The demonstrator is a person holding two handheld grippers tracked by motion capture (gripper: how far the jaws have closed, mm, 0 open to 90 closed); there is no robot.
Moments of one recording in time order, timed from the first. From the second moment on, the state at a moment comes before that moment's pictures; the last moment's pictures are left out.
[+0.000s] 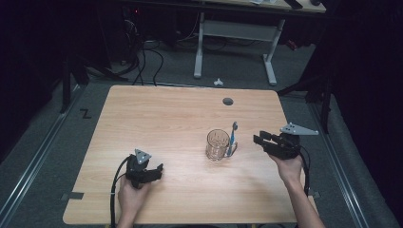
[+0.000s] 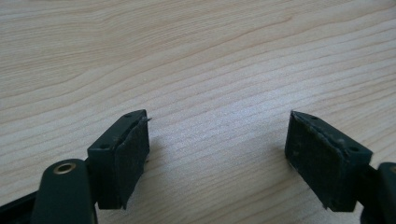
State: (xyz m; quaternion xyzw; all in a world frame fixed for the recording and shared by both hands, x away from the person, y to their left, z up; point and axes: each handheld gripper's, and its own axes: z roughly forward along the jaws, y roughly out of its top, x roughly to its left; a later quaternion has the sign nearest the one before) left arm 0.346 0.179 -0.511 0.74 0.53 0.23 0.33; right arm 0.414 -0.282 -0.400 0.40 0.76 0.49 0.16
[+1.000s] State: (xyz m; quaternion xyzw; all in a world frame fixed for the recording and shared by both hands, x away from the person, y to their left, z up) left arm 0.346 0.179 -0.511 0.74 0.53 0.23 0.33; right arm 0.398 -0.291 -0.418 0.41 0.75 0.49 0.16
